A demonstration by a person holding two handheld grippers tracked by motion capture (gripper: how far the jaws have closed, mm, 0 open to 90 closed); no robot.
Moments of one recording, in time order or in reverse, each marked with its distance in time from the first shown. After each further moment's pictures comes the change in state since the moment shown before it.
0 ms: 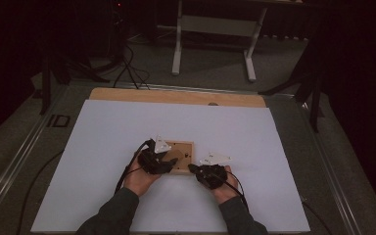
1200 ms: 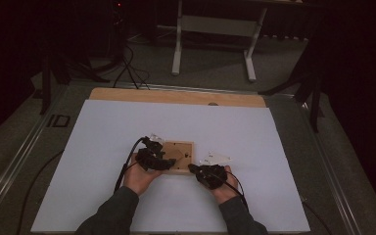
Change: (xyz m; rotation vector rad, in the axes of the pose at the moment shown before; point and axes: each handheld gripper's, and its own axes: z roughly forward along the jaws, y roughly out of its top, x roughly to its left) left arm 0.015 0.003 0.008 0.136 -0.096 -0.257; right arm 0.000 0.000 0.000 -0.003 -0.007 -0.009
